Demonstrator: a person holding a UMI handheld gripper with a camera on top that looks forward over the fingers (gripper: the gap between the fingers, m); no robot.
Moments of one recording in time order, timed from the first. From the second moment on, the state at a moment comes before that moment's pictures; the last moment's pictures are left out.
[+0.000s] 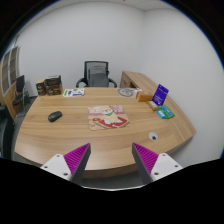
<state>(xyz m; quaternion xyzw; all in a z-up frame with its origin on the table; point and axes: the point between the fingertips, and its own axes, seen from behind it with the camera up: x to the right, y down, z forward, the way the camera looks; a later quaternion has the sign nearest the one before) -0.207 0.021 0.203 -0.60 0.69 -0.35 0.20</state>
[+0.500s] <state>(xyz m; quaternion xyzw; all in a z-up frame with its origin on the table) -0.159 0.132 0.156 -0.64 0.66 -0.32 0.22</state>
